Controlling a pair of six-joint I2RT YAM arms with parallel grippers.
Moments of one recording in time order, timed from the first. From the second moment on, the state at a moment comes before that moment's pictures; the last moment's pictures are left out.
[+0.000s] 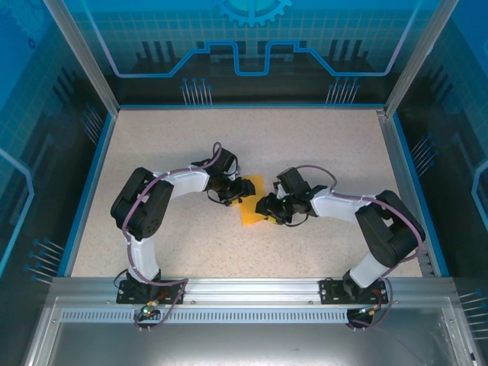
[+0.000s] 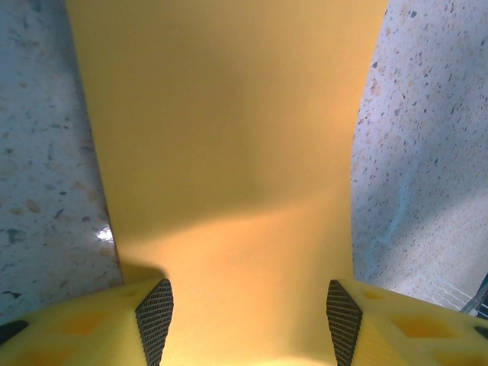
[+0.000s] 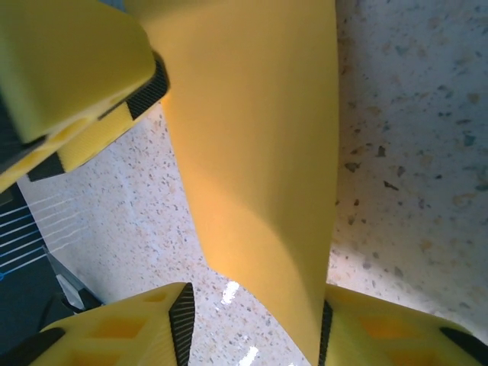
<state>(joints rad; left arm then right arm) -0.48 1.91 1.13 -0.34 0.49 -0.79 0.59 1.60 0.77 -0.19 -0.48 0.96</state>
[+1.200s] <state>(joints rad) -0.45 1.96 1.23 -0.39 0.40 -0.74 0.60 1.73 0.94 -0.21 -0.45 0.93</state>
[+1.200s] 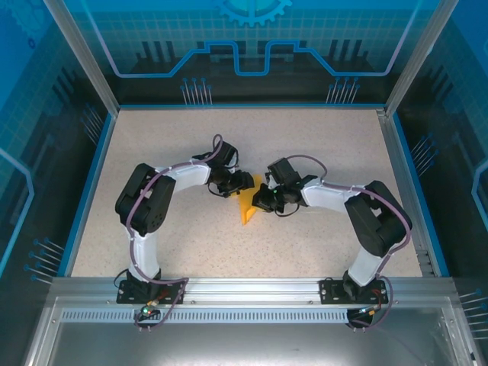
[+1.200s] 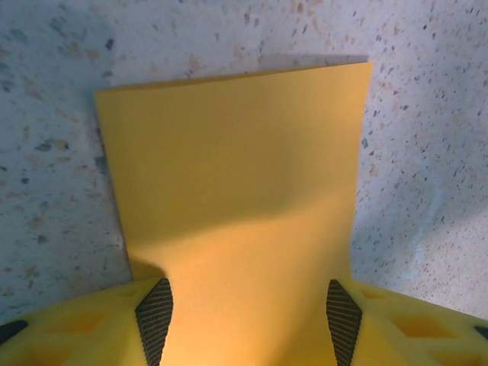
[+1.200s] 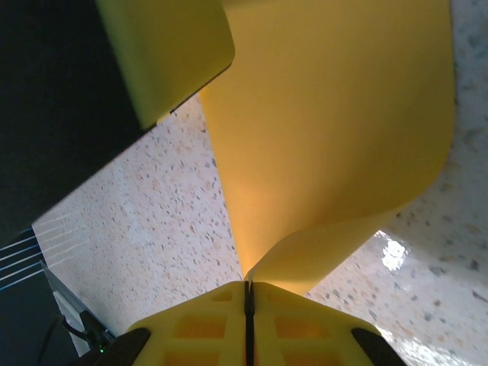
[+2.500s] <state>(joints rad) -0.45 1.97 1.24 -0.39 0.39 -0.73 0.63 1.88 1.02 -0.17 -0.45 0.89</state>
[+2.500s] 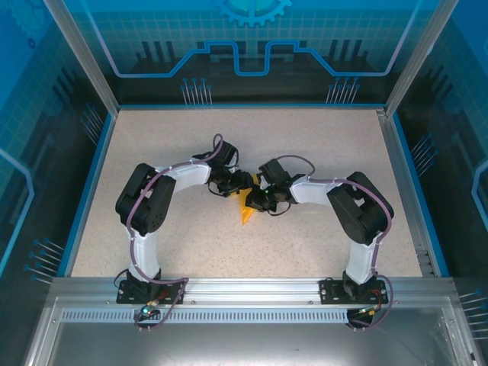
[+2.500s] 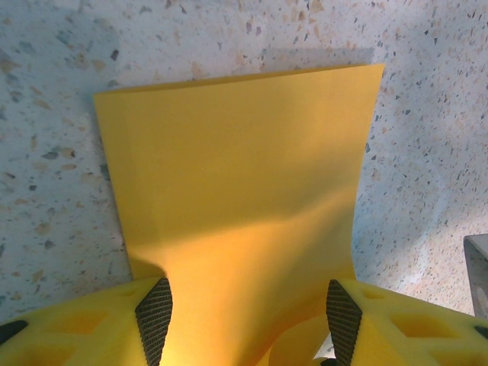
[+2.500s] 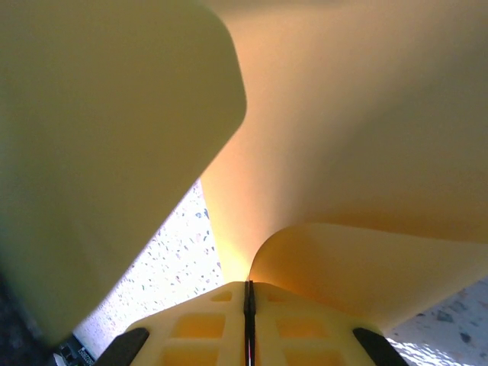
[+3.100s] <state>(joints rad) -0.45 1.97 1.24 -0.39 0.39 -0.73 0.63 1.89 1.03 -0.16 -0.44 0.89</state>
